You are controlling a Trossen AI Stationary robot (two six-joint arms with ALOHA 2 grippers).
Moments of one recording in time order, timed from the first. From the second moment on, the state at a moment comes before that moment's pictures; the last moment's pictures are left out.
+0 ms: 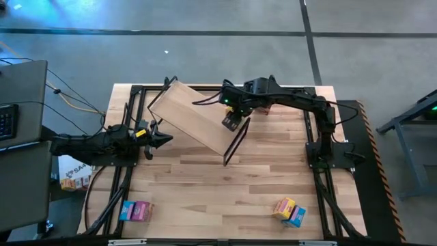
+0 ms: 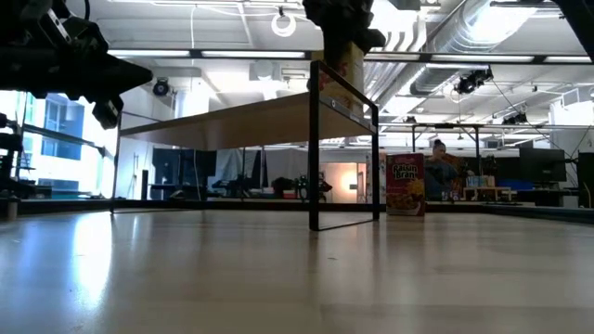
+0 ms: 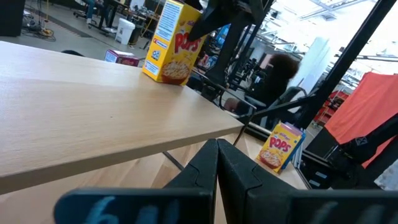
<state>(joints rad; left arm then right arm) 0.01 0.01 0.01 0.02 -0.09 -0.42 -0.16 1.94 2.13 -1.42 0.17 0.42</state>
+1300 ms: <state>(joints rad) 0.01 0.01 0.01 0.02 -0.09 -0.42 -0.25 1.79 2.28 -1.42 -0.02 0.17</state>
